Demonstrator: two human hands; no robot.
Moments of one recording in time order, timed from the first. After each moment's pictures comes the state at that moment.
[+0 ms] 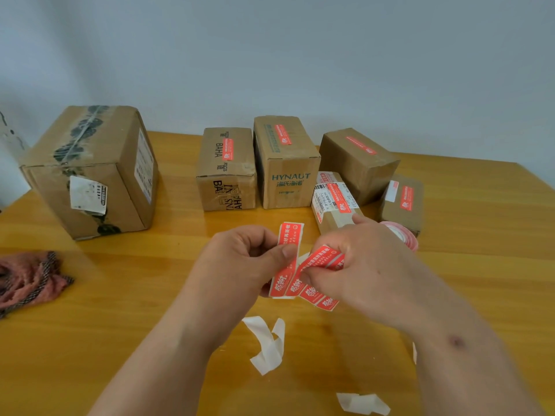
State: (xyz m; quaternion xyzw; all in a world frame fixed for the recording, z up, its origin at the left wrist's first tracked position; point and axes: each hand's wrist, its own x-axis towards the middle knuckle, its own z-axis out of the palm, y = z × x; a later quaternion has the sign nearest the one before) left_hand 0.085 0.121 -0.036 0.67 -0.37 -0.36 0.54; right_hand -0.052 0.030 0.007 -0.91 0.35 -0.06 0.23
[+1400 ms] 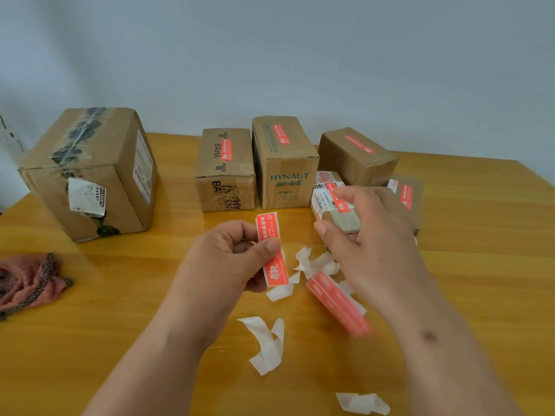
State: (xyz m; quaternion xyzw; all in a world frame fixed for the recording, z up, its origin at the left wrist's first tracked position) left_hand 0.092 0.122 -0.042 0.64 -0.31 -0.36 0.60; right_hand -0.047 0.013 -0.023 -0.84 0.43 -0.27 0.20
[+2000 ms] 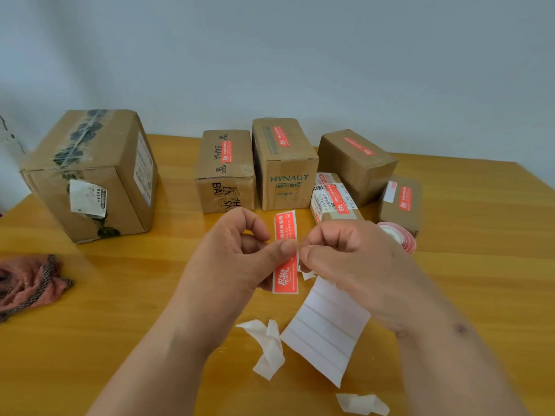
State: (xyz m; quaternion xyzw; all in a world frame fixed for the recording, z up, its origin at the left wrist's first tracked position) left_hand 0.083 0.123 -0.028 0.62 -0.34 -0.35 0.62; right_hand -0.049 0.030 -0.001 -0.82 0.31 -0.17 0.46
